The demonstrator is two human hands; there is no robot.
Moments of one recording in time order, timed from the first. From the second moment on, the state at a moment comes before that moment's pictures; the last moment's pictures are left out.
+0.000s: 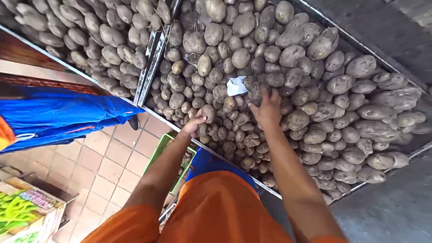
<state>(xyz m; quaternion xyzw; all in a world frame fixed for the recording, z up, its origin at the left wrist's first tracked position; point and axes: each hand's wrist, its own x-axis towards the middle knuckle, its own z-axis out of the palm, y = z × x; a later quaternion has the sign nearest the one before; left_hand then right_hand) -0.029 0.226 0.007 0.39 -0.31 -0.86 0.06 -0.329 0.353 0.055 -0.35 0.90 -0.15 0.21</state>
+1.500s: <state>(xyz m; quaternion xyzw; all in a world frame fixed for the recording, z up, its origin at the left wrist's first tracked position) -0.106 0.158 0.018 0.08 -0.13 -0.98 0.09 -0.439 0.268 0.141 -0.24 0.89 -0.31 0.25</state>
